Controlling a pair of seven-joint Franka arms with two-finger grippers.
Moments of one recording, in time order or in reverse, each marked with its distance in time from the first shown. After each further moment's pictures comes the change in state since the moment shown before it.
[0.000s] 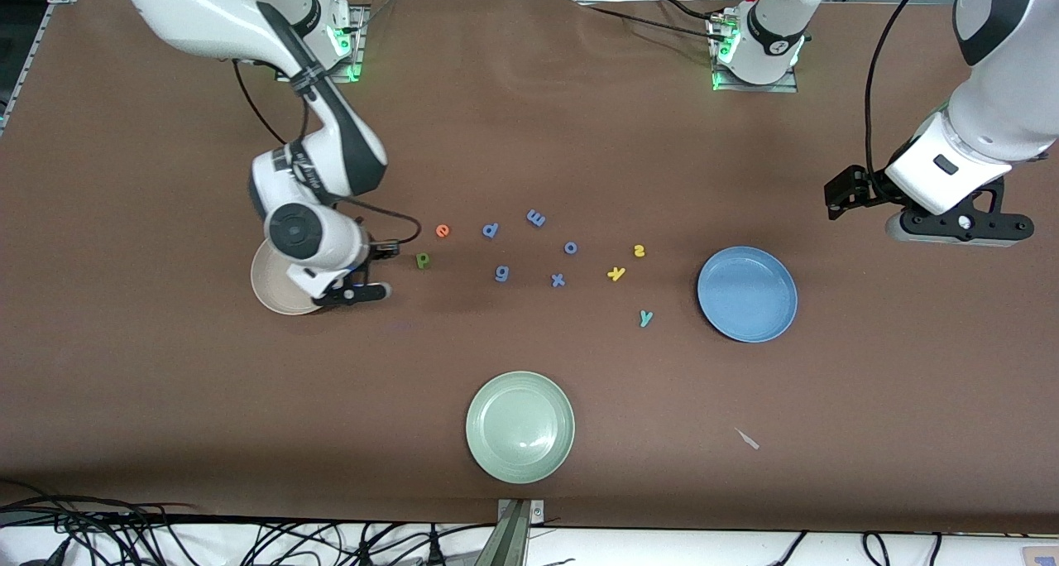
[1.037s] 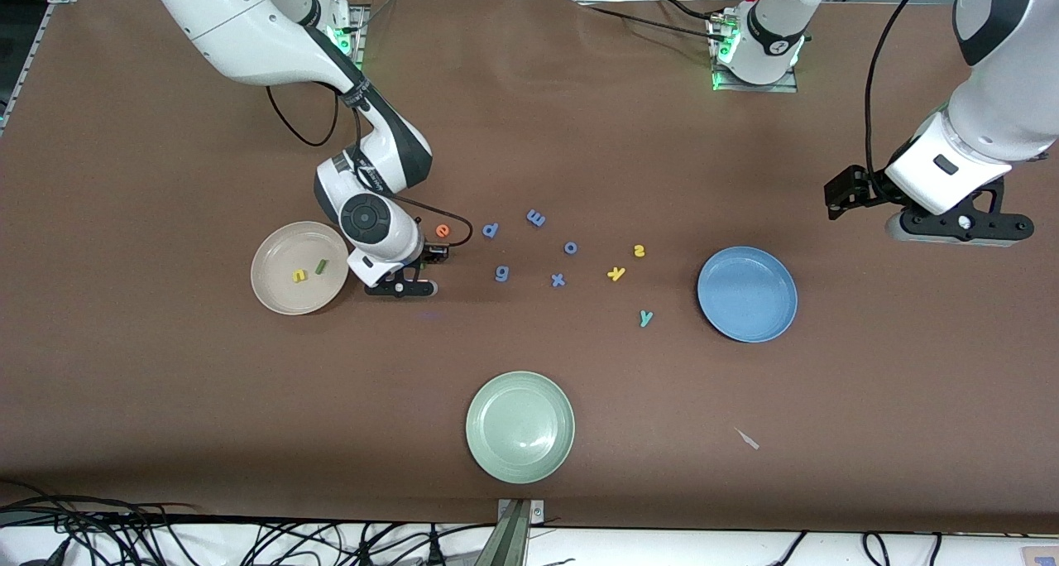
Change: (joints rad) left arm 0.000 0.000 0.000 0.000 0.000 0.000 0.000; right arm 0.032 0.110 0.046 -0.044 -0.052 0.205 0.187
